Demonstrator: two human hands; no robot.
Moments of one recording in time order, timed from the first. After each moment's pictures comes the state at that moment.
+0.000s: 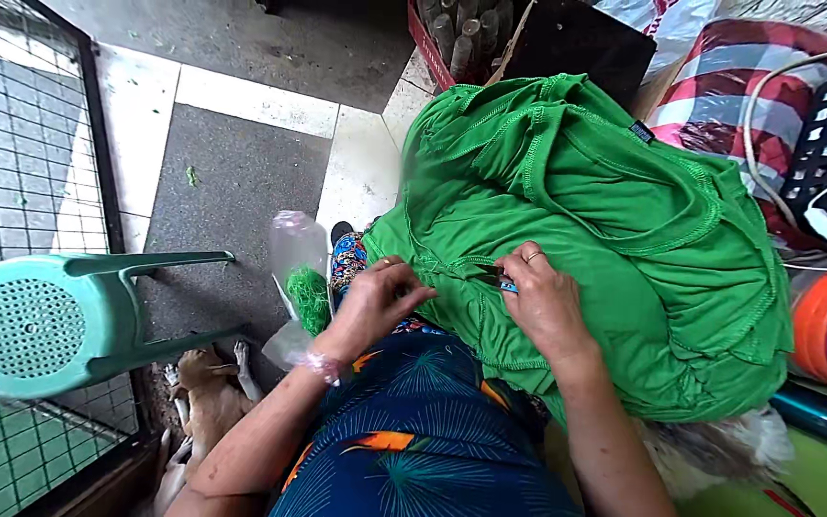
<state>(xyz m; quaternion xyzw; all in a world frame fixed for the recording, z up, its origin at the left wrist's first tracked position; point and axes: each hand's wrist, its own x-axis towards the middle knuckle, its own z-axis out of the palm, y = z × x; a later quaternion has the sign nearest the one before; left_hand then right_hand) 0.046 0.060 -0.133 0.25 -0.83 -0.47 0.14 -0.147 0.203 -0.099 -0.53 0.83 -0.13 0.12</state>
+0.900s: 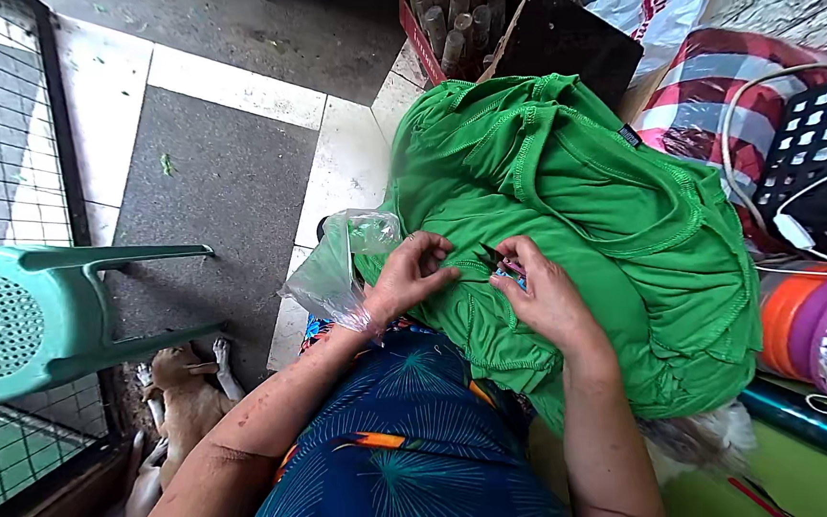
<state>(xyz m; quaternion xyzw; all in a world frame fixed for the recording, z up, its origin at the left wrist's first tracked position) -0.005 0.072 -0.177 0.23 -0.73 -0.63 0.16 -0.166 0.198 -0.073 -0.43 0.82 -0.17 0.33</state>
